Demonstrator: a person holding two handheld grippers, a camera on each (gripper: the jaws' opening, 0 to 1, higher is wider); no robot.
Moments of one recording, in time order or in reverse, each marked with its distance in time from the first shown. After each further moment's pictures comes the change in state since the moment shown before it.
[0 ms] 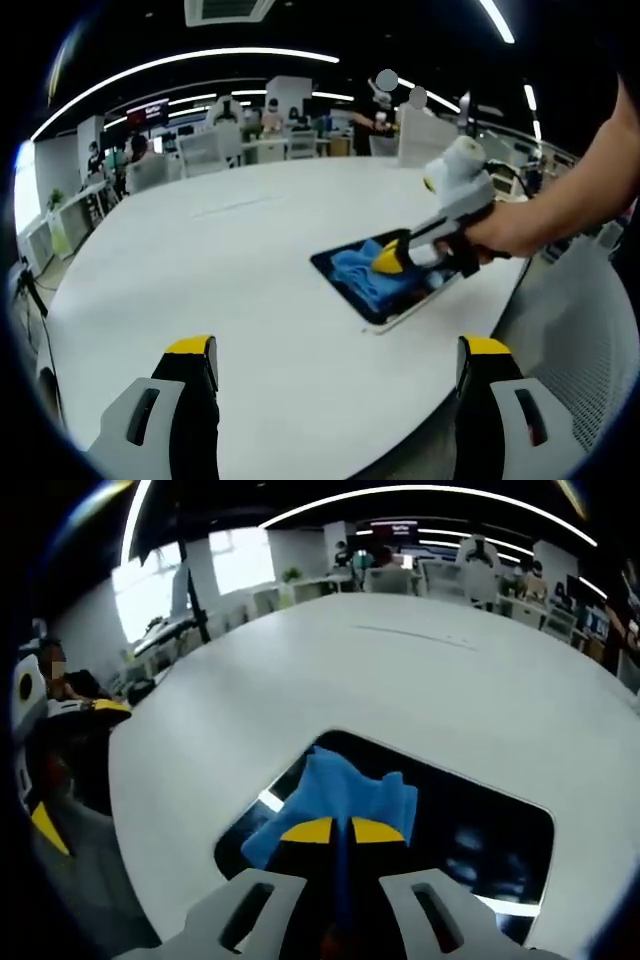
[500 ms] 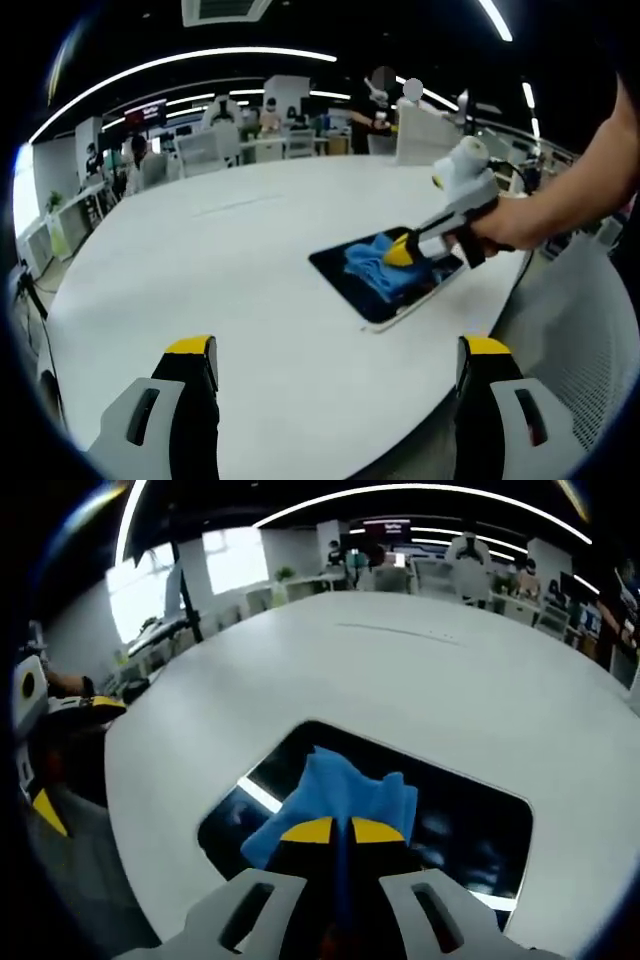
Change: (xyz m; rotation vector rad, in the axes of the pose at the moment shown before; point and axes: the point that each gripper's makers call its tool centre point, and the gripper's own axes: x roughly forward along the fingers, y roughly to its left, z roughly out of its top) left arm 0.000 -0.001 0.000 0.011 0.005 -0.005; right arm -0.013 -0.021 -0.009 0.003 0.011 -0.025
